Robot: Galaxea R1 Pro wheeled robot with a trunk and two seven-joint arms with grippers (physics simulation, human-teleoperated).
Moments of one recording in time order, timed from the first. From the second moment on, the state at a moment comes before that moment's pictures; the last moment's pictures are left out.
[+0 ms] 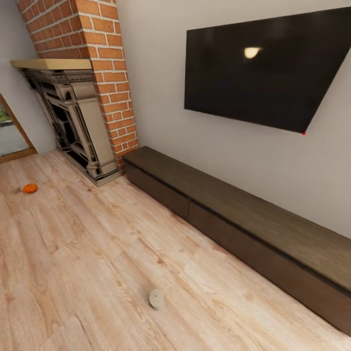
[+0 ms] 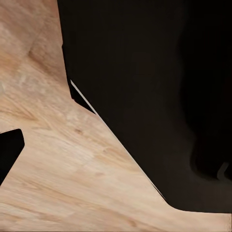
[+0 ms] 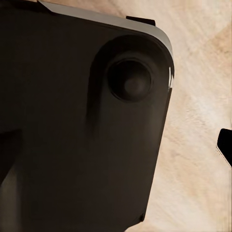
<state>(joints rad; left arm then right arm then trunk) 0.03 0.00 0.01 -0.04 0.00 -0.01 0.00 -0.08 -0.01 0.08 -0.07 0.05 -0.18 0.01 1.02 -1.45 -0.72</state>
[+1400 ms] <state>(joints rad) 0.03 0.00 0.01 -0.04 0.00 -0.01 0.00 -0.08 -0.01 0.08 -0.07 0.05 -0.17 0.00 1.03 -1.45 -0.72</state>
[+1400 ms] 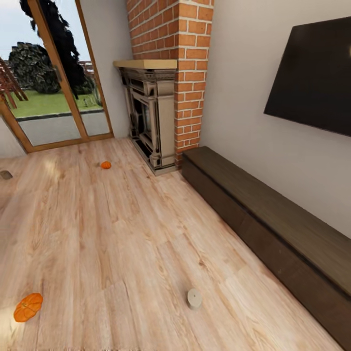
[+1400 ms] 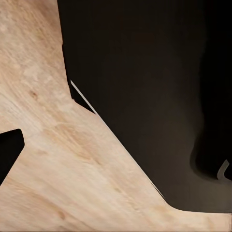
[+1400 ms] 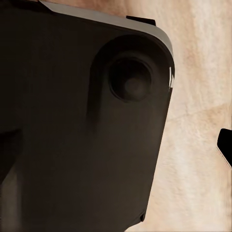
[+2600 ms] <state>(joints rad) 0.03 0.00 0.01 -0.04 0.00 -0.01 0.00 -0.08 -0.01 0.08 -0.07 0.05 -0.17 0.00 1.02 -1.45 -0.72</state>
